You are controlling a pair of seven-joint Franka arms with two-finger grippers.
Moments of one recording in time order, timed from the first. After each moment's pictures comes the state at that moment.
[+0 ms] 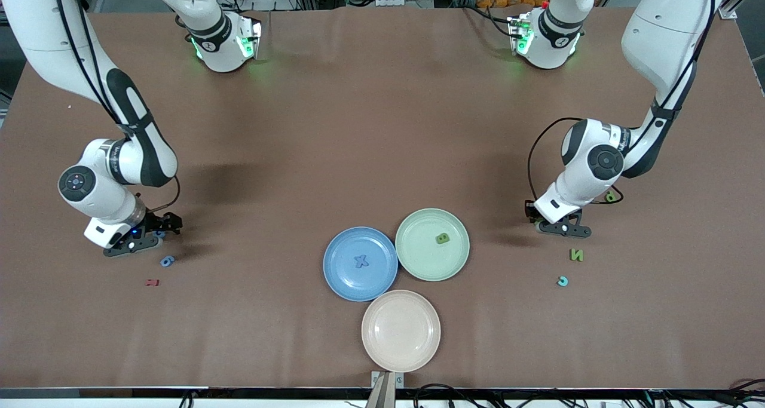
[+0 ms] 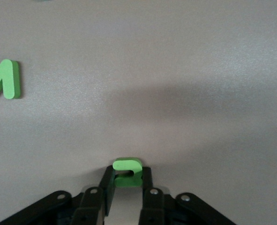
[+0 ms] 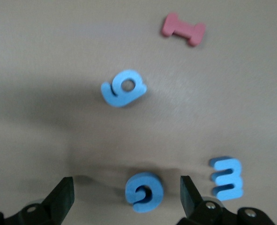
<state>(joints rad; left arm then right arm) 0.06 0.50 -0.23 -2.15 0.22 2.70 -0.18 -0.07 0.57 -0.08 -2.02 -0.08 2.66 -0.35</state>
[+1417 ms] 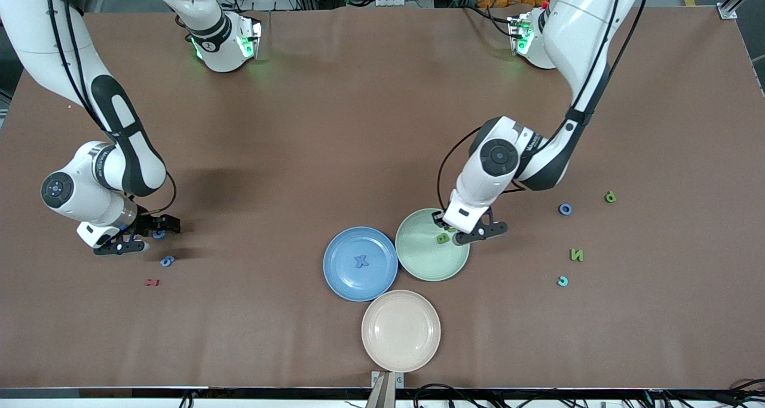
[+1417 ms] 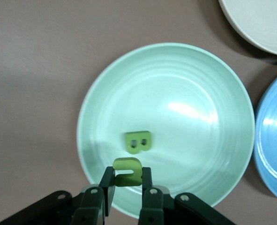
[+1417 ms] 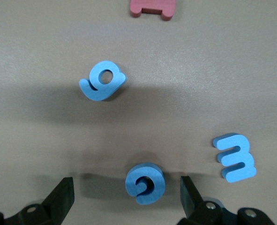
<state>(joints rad) -0.37 0.62 -0.20 -1.74 0.09 2.49 -0.86 -0.10 0.59 -0.08 -1.97 0.12 2.55 -0.35</state>
